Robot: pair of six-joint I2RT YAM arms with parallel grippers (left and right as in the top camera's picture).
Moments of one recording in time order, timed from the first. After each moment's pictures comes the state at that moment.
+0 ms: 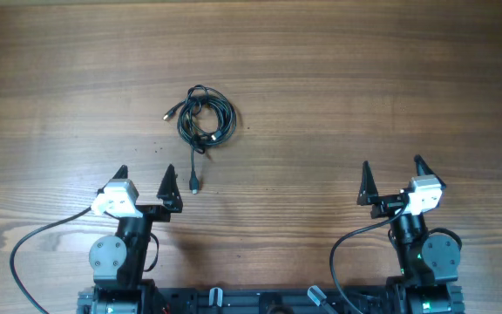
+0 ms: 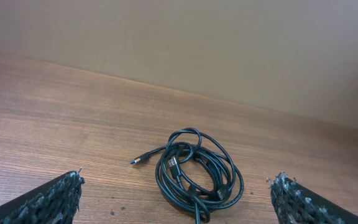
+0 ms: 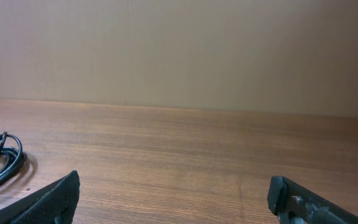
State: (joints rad) left arm -0.01 0.01 0.01 -0.06 0.08 -0.25; right arm 0.08 0.01 0.01 0.00 -0.03 -0.01
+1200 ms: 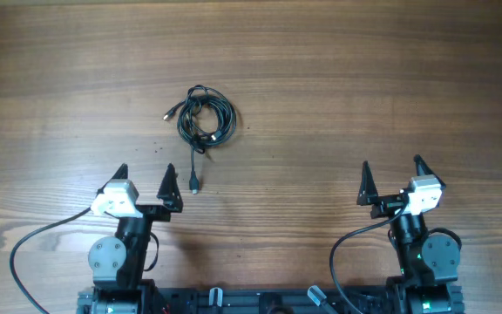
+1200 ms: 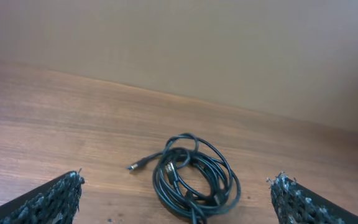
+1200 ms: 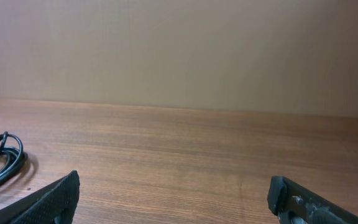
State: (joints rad) left arm -0.01 0.01 0.01 -0.04 0.09 -0.25; right arm 0.08 0.01 0.01 0.00 -0.03 -0.01
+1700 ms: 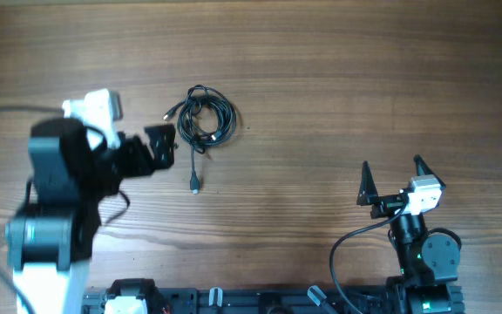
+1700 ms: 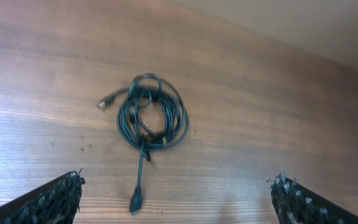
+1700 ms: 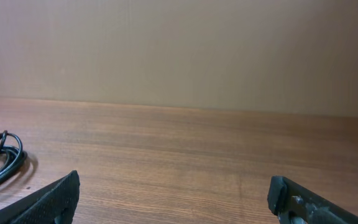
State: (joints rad) left arm -0.01 0.94 1.14 -0.90 0.26 -0.28; right arm 0.08 0.01 0.01 0.00 -0.03 -0.01
